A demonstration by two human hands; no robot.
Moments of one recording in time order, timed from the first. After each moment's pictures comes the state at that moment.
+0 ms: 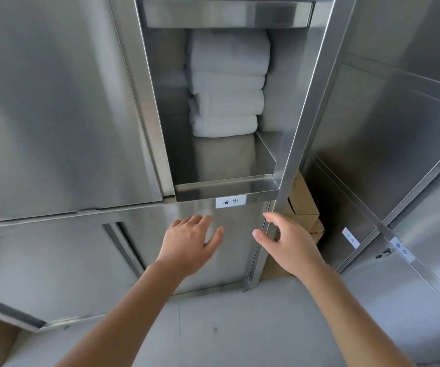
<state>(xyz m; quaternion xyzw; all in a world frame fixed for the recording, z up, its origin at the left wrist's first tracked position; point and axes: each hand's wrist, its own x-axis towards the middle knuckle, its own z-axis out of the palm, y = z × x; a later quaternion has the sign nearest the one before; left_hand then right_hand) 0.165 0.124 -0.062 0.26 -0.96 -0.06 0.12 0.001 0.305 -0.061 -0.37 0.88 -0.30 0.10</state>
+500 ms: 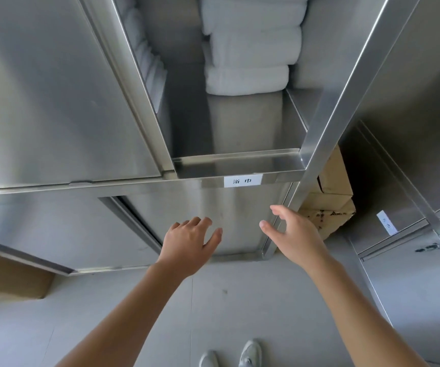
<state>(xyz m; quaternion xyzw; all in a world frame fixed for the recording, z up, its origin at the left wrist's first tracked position) 0.143 0.108 -0.144 0.34 -0.94 -0.10 0.03 -0.061 0.266 -0.140 -0.36 0.86 -0.28 0.22</state>
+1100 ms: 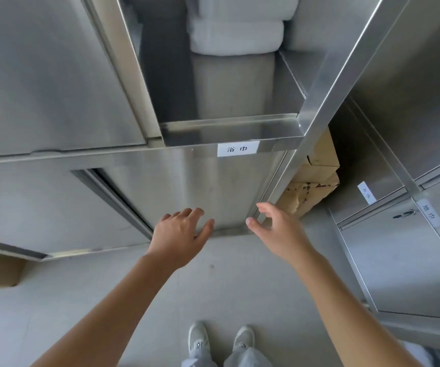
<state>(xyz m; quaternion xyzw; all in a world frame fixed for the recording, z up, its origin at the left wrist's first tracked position) 0.169 0.110 -0.193 0.30 -0.94 -0.14 0.02 -0.018 0.275 -0.195 -0.33 0.87 -0.26 0.26</state>
